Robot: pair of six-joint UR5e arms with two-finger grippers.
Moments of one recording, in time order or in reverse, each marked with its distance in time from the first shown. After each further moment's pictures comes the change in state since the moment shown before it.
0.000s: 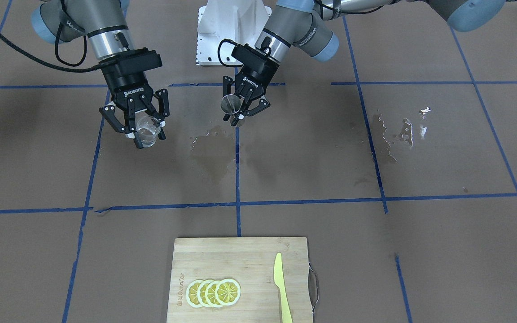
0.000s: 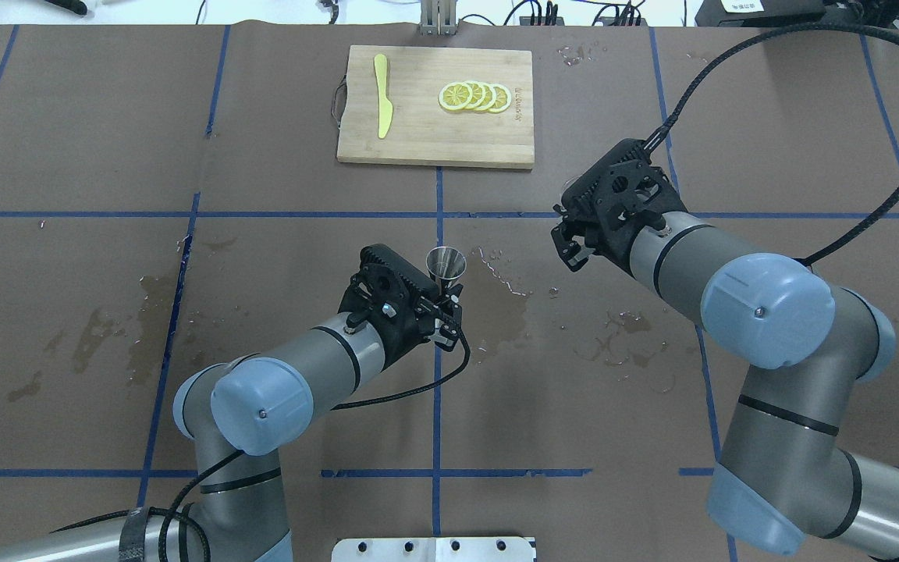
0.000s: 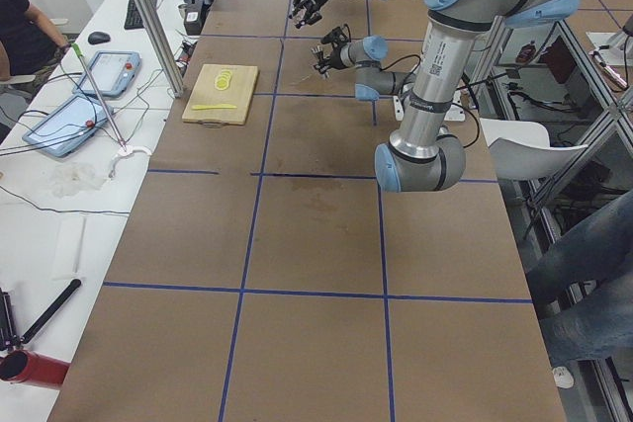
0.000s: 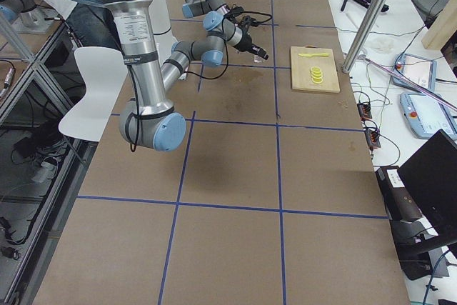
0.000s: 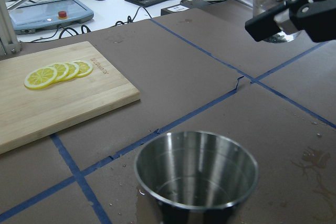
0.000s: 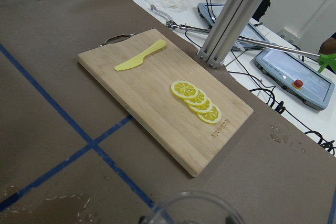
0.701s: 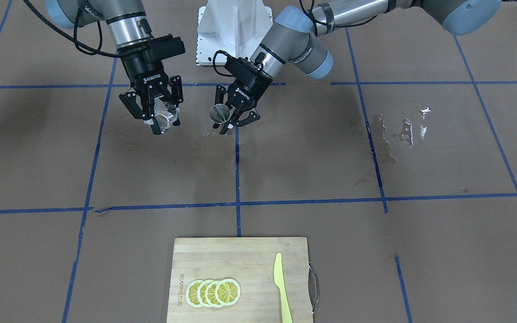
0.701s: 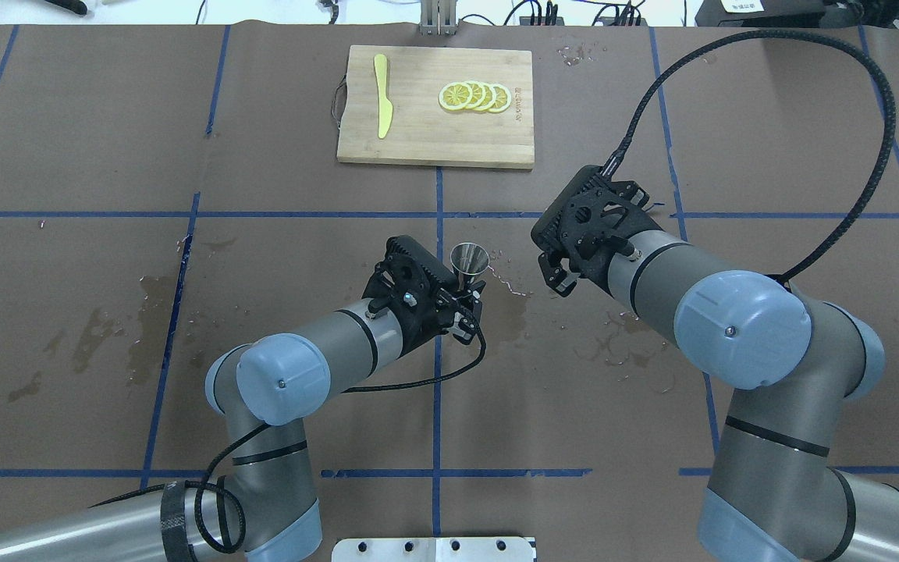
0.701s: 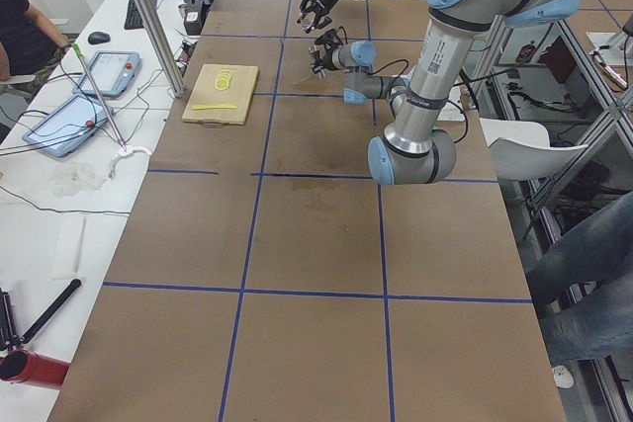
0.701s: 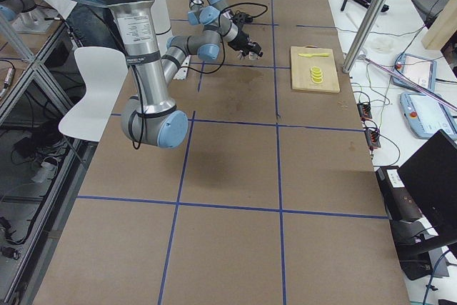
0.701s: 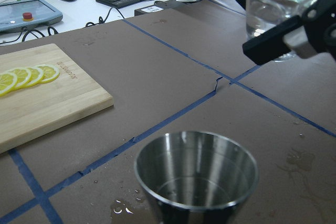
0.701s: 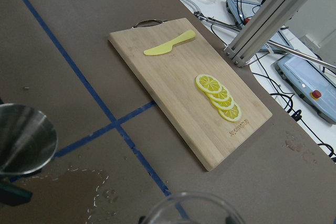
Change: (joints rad) left arm -0.024 -0.062 0.108 -0.098 -0.071 0.049; right arm -0.035 0.021 0.017 -0.079 -0.006 -0.131
